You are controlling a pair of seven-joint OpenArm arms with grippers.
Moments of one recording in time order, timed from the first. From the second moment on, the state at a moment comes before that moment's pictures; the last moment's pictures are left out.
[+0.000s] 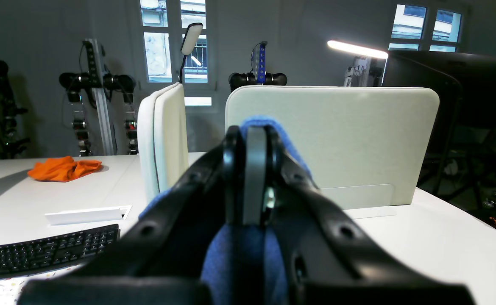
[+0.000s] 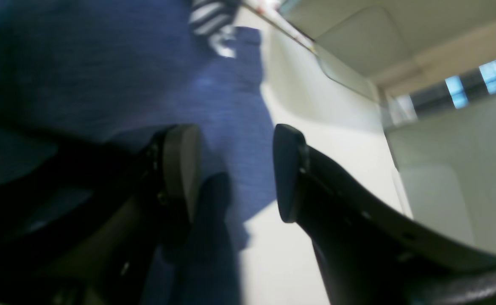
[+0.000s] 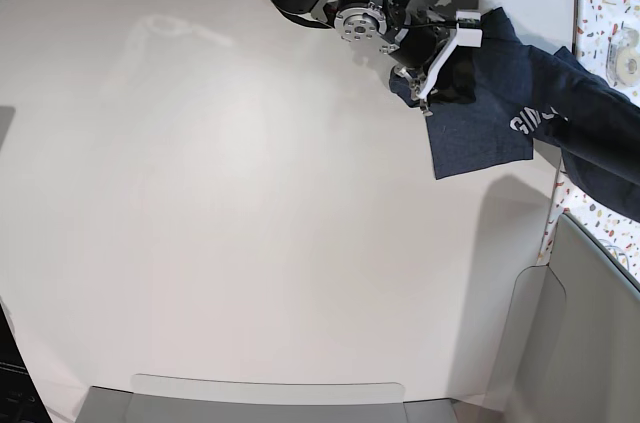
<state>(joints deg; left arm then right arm) 1.3 -32.9 -68.0 118.2 -83.7 -28.6 51.9 7.4 -2.2 -65.9 75.0 -40.7 4.3 -13.3</state>
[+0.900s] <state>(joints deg) 1.2 -32.9 -68.0 118.2 -83.8 -28.6 51.9 12.3 -8.2 -67.8 61.7 -40.0 4.0 -11.2</state>
